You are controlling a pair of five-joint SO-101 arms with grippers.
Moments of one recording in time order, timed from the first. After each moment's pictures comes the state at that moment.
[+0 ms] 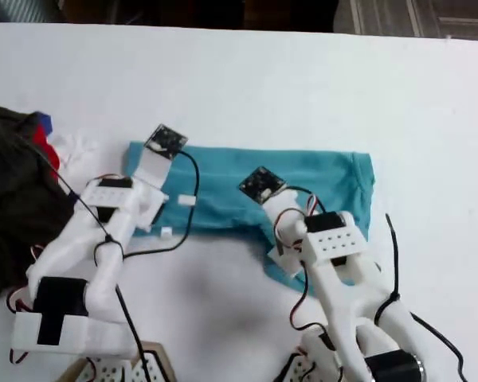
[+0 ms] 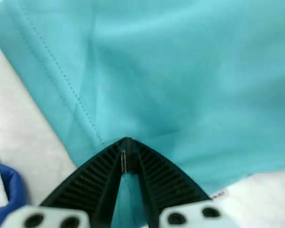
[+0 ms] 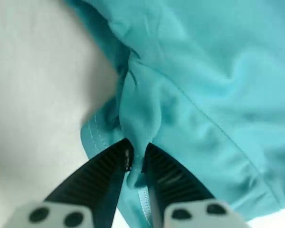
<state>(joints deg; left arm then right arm) -4.7 -3.3 45.7 38.8 -23.1 -17.0 -26.9 57.2 58.7 33.4</state>
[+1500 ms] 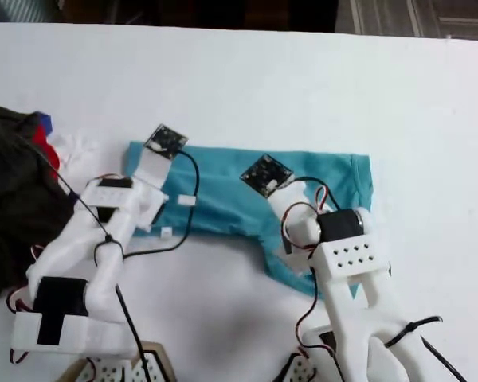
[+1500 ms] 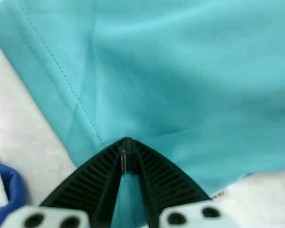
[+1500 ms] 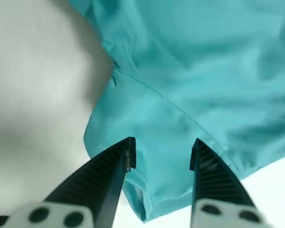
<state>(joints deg) -4.7 -3.3 45.7 38.8 -23.1 -17.0 -38.6 51.3 73.1 33.5</state>
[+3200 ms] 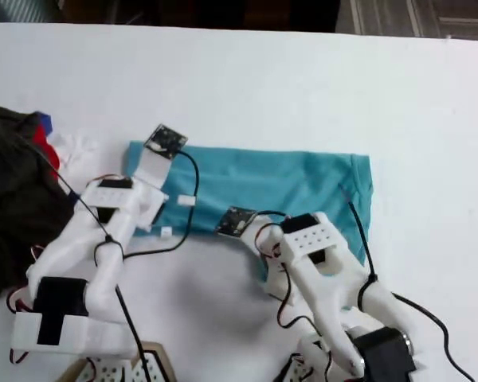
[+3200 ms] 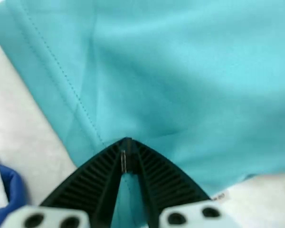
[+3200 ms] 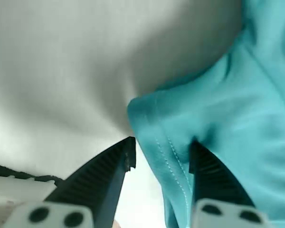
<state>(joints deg) -4.7 -3.3 45.9 37.8 -22.9 -23.9 -13.3 57.6 65.8 41.5</state>
